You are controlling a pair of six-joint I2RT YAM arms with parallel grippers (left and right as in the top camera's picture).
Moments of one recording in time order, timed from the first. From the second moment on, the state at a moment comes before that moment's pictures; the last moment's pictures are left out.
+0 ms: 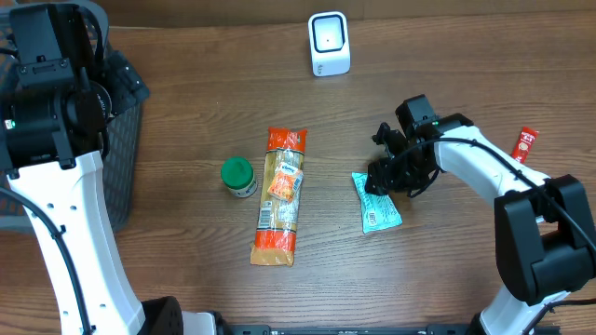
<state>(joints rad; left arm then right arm) 0.16 1.58 2.15 -1.46 -0.33 -0.42 0.32 1.88 1.19 -0.80 -0.42 0.02</state>
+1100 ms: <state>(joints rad) 0.16 1.58 2.15 -1.46 -0.33 -0.42 0.30 1.88 1.12 -0.72 -0.48 0.07</state>
